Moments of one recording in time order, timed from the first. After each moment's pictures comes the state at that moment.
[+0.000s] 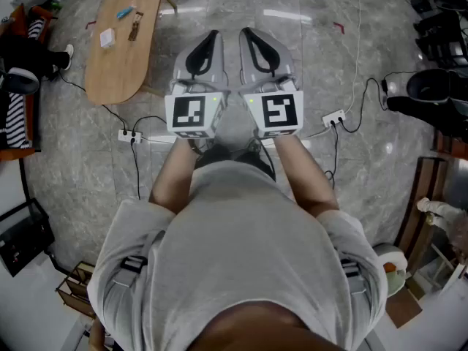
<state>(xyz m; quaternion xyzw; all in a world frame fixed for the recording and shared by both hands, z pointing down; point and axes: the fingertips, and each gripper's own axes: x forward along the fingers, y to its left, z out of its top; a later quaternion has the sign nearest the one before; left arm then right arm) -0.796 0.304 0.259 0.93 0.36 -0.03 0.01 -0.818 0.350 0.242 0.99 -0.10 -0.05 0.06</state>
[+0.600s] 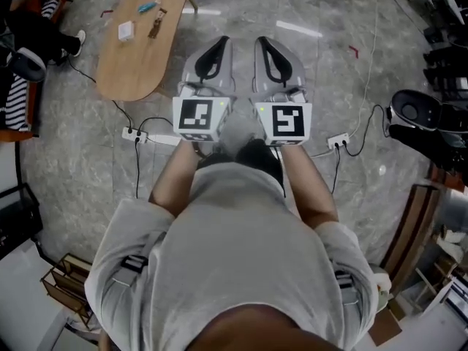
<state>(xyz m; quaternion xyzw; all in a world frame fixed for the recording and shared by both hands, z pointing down) -0.732 0.230 0.273 0.94 0.34 -0.03 0.01 -0.755 0.288 0.250 0.99 -0.12 -0.05 0.07</state>
